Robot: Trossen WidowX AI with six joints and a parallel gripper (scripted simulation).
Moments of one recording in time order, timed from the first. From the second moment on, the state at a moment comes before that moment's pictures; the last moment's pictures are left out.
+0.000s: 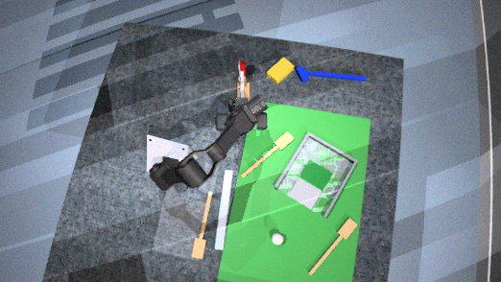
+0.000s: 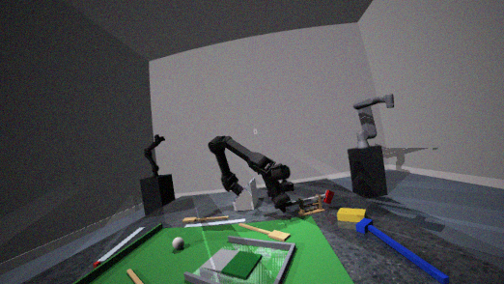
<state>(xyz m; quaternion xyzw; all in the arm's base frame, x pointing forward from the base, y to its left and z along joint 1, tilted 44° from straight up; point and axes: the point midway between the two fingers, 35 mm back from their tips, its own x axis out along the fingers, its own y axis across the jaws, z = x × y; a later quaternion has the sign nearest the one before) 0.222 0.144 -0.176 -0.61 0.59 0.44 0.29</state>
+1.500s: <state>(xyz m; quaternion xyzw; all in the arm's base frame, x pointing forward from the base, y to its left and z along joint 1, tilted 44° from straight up) 0.275 0.120 0.002 -0.49 0.70 0.16 0.49</state>
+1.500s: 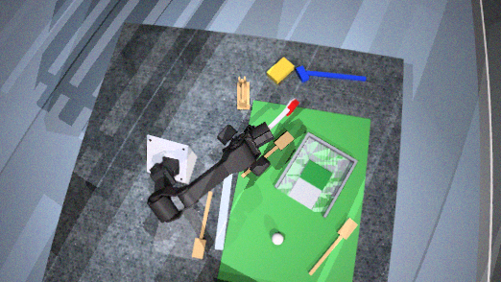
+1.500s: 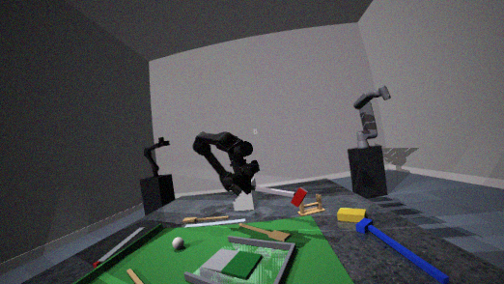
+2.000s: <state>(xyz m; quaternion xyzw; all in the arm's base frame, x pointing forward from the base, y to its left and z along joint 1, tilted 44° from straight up) 0.277 0.043 0.079 -0.35 0.71 -0.07 0.61</state>
